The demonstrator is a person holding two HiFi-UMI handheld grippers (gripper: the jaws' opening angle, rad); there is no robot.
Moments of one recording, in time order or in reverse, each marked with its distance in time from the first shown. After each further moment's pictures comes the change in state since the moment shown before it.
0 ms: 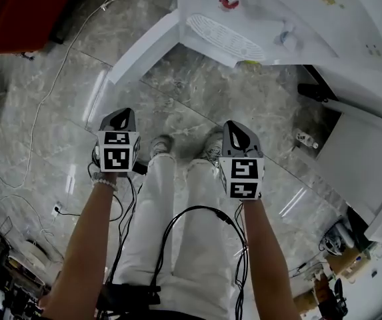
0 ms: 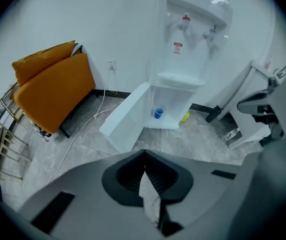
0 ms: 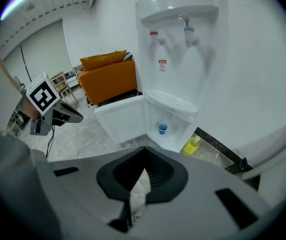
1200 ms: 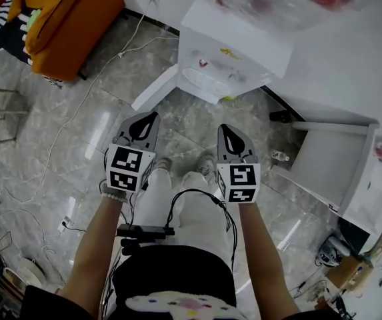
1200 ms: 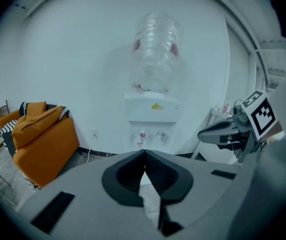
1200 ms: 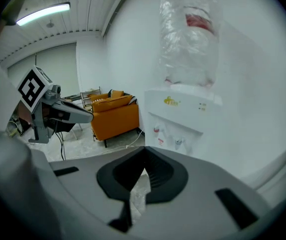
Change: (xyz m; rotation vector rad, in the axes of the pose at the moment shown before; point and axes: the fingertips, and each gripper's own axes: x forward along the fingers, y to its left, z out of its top) left arm -0.271 -0.078 0.199 0.128 -0.506 -0.206; right arm -0.201 0.021 0.191 -0.038 -0.336 -0.013
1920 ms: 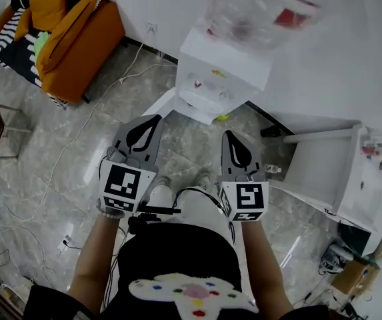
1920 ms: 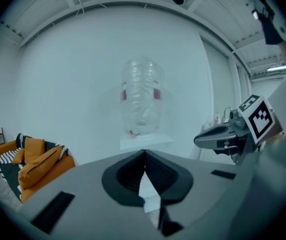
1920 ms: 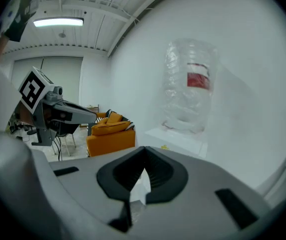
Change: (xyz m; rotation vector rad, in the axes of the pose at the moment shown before) left arm -0.099 -0.029 0.135 0.176 -0.292 -0.020; right arm -0.094 0.020 0.120 -0.051 -0.281 -0.069
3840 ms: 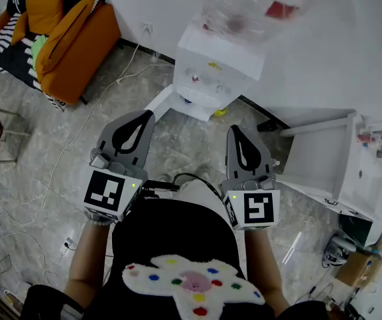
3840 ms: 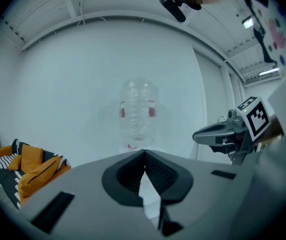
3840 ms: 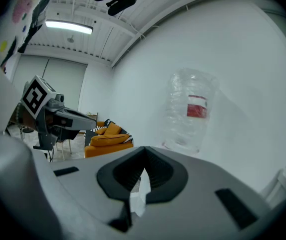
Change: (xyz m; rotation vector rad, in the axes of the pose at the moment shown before) left arm -0.054 -0.006 0.050 0.011 -0.117 -0.040; right arm -0.056 0.019 0.076 -0.078 -0.150 -0.040
